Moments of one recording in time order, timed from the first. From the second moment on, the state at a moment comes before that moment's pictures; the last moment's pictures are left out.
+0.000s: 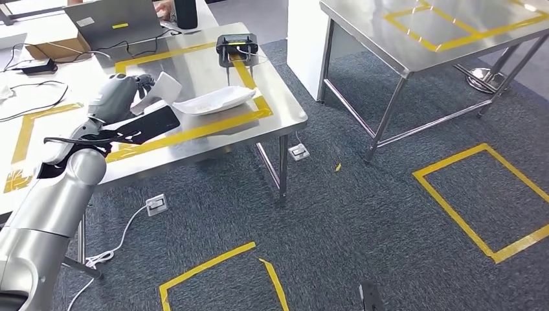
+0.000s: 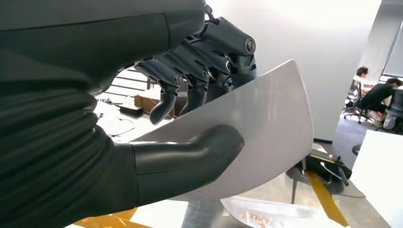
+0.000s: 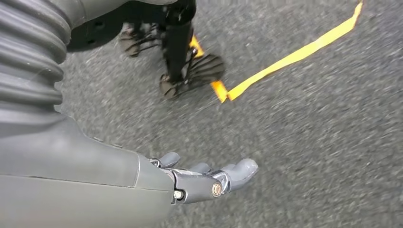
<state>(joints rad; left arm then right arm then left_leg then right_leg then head) -1.00 -0.02 -0.52 -0.79 -0.83 -0.06 -0.32 -0.06 0.15 -0.92 -0.21 0.65 -0.25 -0.51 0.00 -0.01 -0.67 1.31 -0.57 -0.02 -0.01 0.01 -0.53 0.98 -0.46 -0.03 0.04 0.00</state>
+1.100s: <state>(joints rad) -1.01 -0.09 -0.52 -0.69 -0.84 -0.02 -0.32 -0.05 0.14 -0.93 -0.21 0.65 -0.26 -0.50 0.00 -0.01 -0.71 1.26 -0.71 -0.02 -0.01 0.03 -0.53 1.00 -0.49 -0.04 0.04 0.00</state>
